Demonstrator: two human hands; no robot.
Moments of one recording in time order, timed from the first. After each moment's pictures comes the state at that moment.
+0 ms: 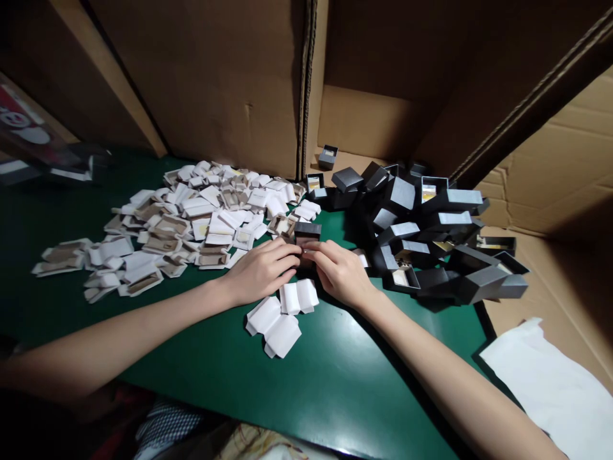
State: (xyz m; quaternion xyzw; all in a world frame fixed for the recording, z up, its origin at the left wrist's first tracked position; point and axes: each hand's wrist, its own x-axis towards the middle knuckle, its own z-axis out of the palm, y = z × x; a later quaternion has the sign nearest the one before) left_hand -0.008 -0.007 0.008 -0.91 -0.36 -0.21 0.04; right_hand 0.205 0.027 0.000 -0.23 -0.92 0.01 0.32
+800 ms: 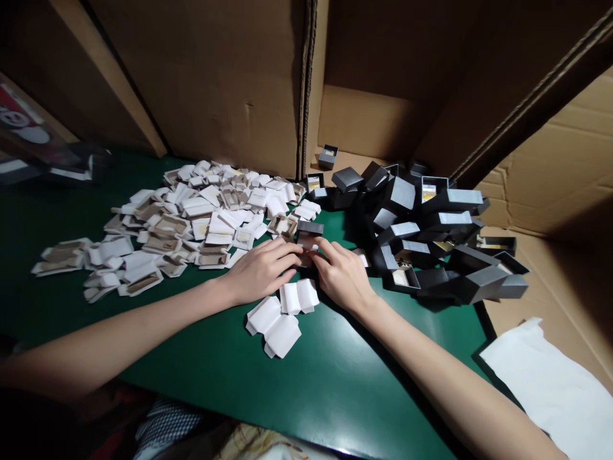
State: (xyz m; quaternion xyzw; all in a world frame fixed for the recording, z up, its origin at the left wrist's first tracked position) left_hand -0.008 -0.006 0.007 -0.91 -0.37 -0.18 0.05; right_hand 0.200 0.017 0.002 -0.32 -0.90 -0.16 0.25
